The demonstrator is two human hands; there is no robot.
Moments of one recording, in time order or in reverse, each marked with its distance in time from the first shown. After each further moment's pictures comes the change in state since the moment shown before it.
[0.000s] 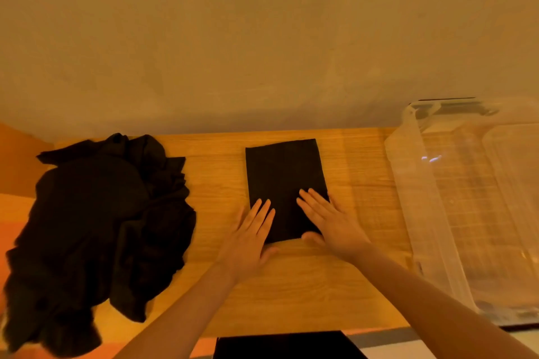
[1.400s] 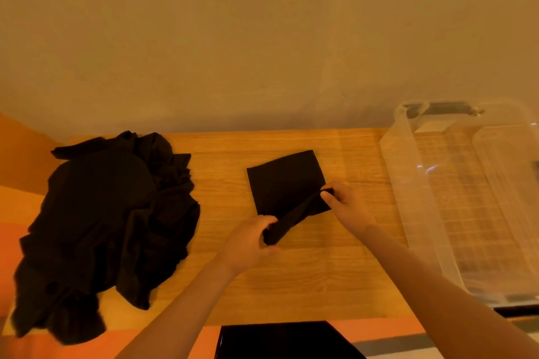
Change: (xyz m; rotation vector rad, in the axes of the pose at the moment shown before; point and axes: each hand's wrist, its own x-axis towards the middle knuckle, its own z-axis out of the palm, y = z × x) left_hand -0.012 0.013 -0.045 -0.854 -0.181 -0.197; right_hand -0.009 0.001 -0.045 1.127 0.219 0.418
